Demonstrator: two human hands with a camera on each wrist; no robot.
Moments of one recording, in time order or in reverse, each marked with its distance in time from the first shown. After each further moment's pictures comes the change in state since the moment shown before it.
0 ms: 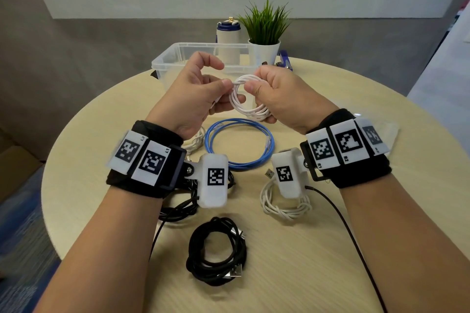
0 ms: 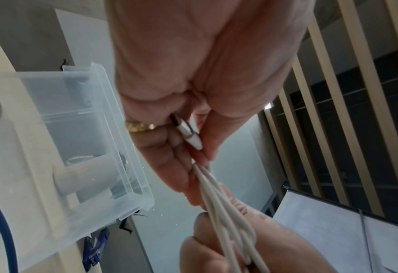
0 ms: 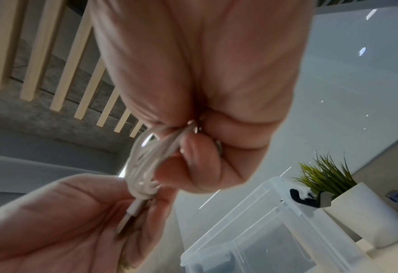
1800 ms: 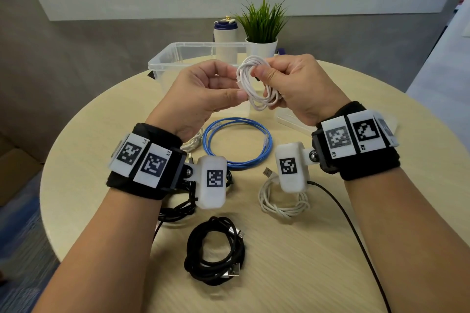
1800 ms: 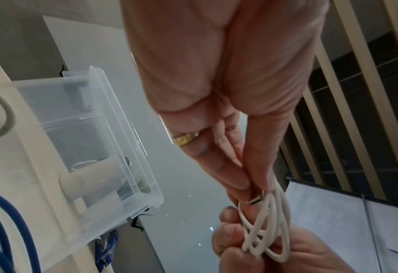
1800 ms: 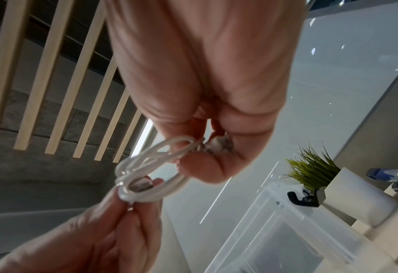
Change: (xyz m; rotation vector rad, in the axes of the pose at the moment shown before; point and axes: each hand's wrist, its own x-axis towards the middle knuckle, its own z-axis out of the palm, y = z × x) left_hand -0.005 -0.001 0.007 -0.033 -0.171 0.072; right_hand -0.001 0.005 -0.012 0.300 0.185 -0.010
